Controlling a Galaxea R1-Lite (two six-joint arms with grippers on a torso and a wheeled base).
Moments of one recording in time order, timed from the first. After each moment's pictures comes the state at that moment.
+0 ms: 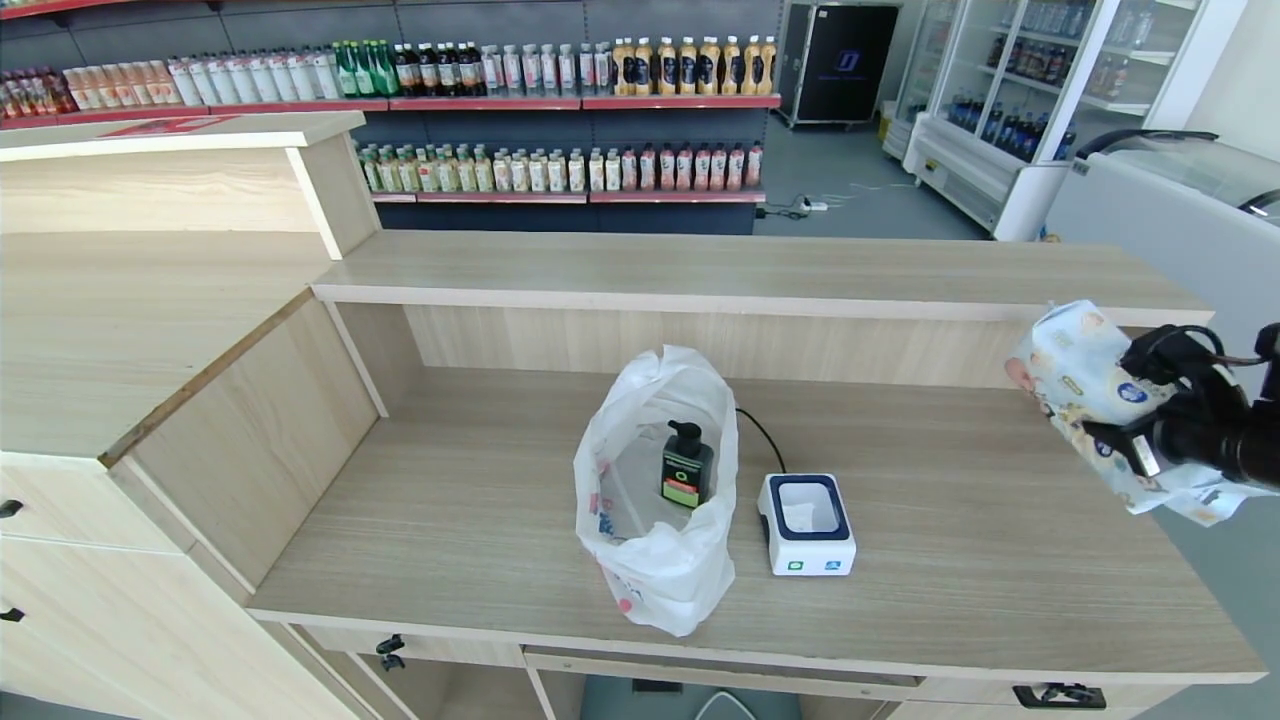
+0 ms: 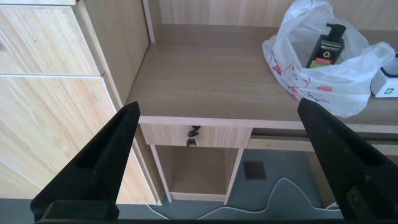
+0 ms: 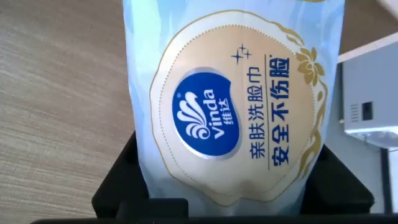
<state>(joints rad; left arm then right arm) -0.01 0.00 0.00 0.00 -0.05 0.00 -0.39 1.88 -0.90 -0.62 0.26 -0.73</state>
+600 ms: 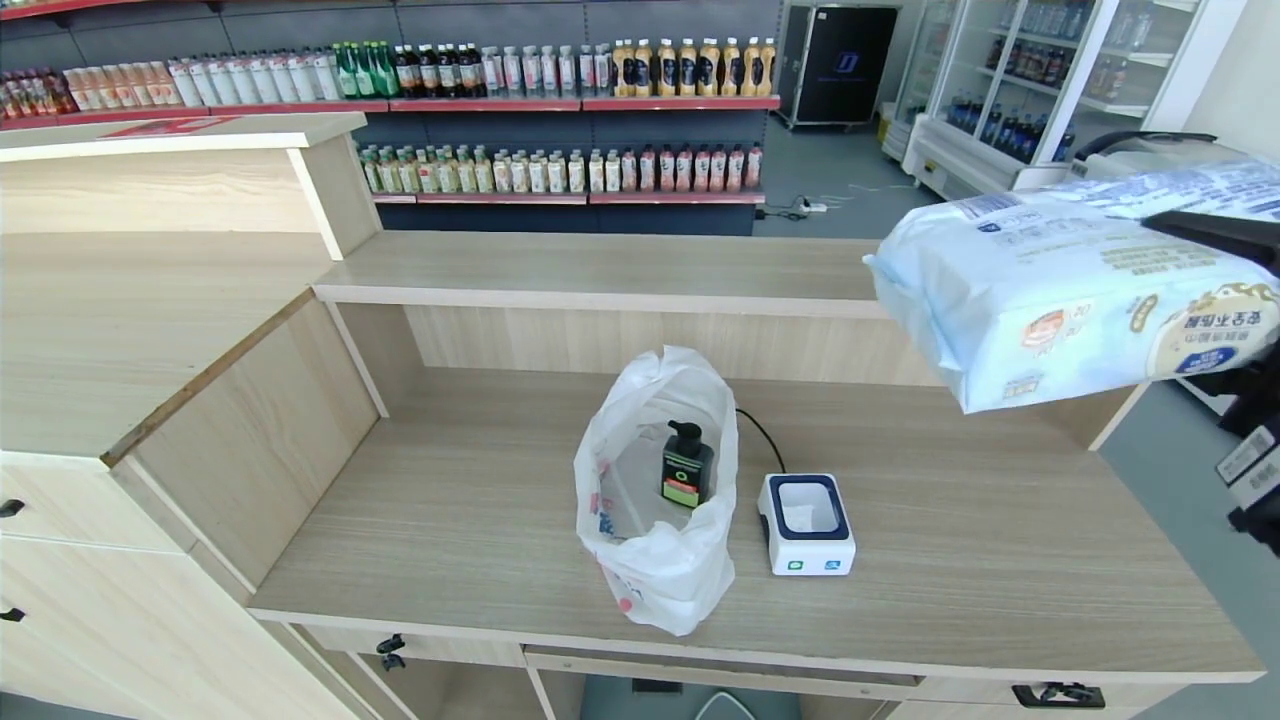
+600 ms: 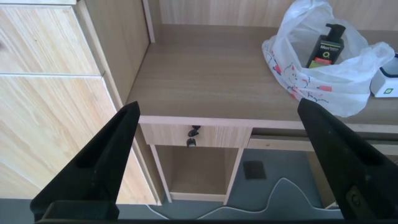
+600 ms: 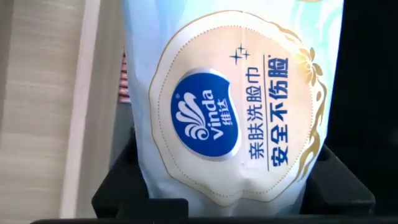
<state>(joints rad) -0.01 0.00 0.00 0.00 -0.05 0.00 0.02 1.18 -0.63 -0.74 0.61 -1.89</state>
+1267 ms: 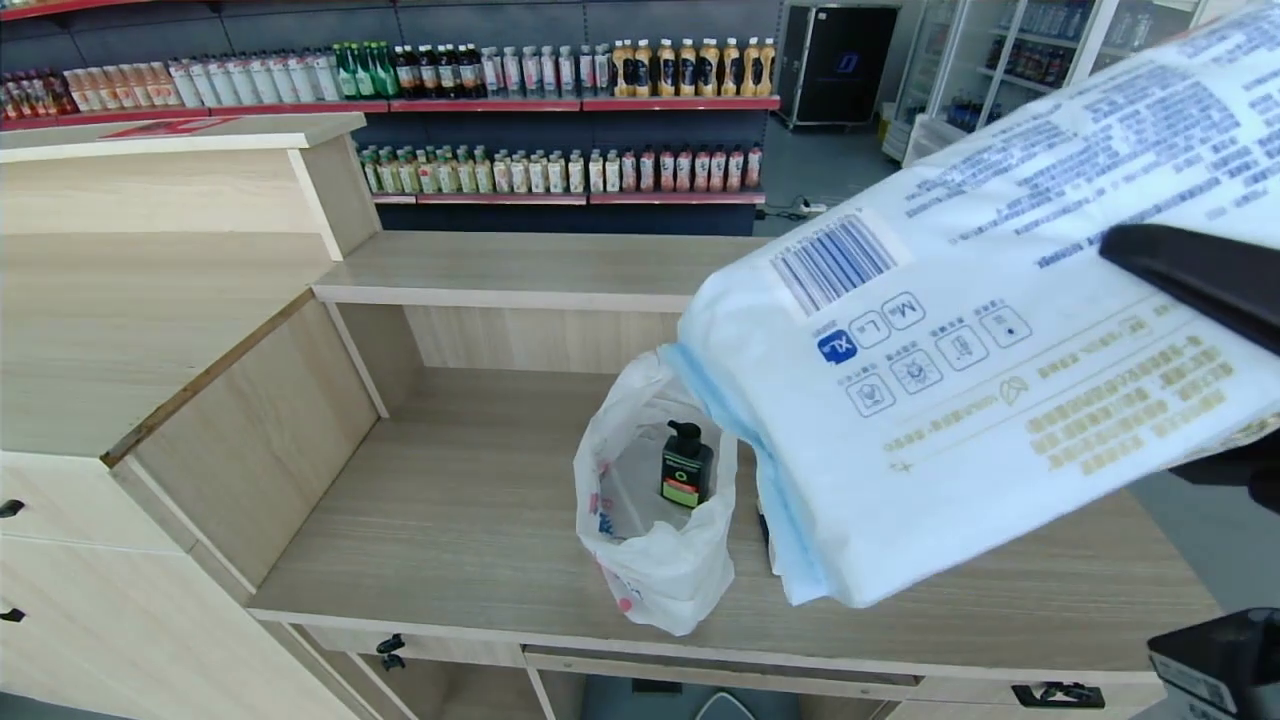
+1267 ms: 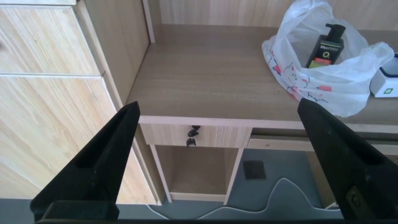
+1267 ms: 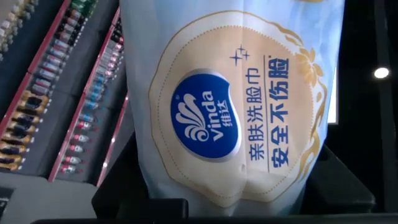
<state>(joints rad) -0.01 0.00 0.00 0.00 -0.05 0.00 0.67 1.12 -0.56 -0.90 0.33 -2.37</state>
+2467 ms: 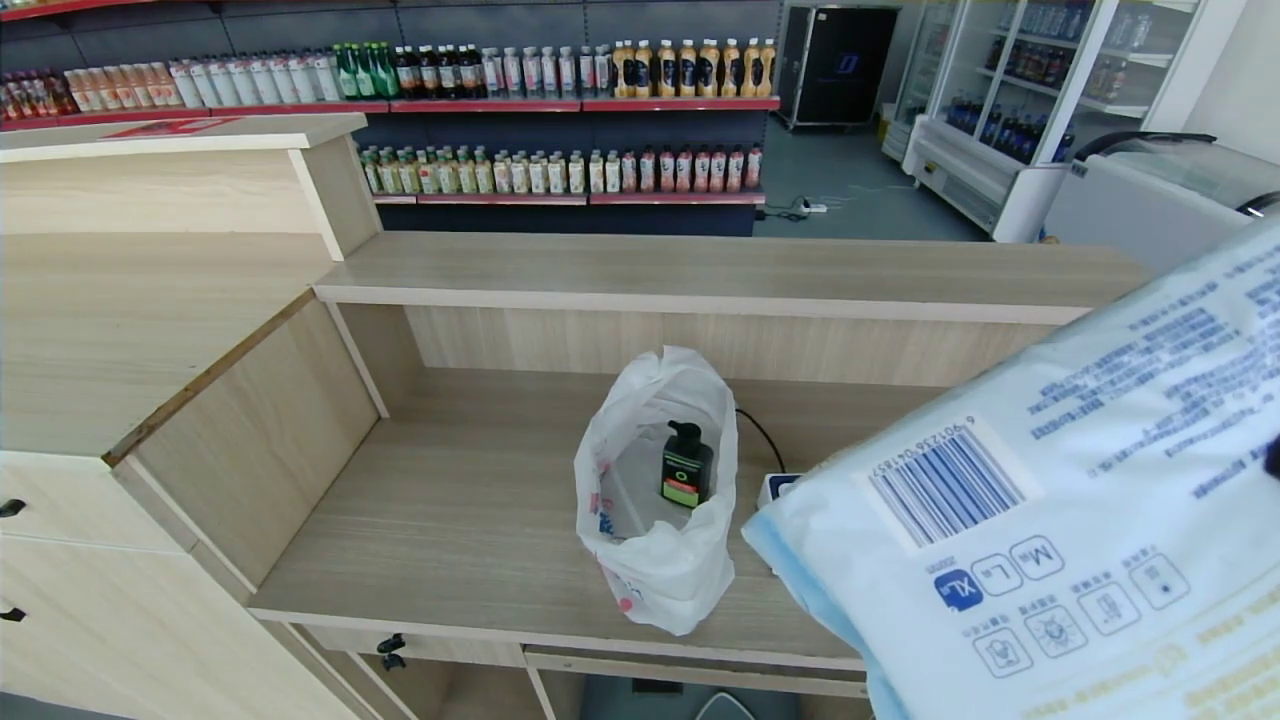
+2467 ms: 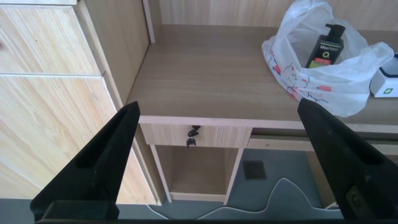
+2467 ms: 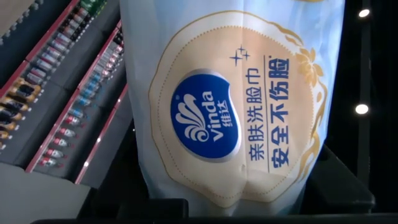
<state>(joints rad) -0.01 0.00 0.00 0.00 -0.05 0.00 0.77 0.89 -0.46 -0.66 0.24 -2.54</state>
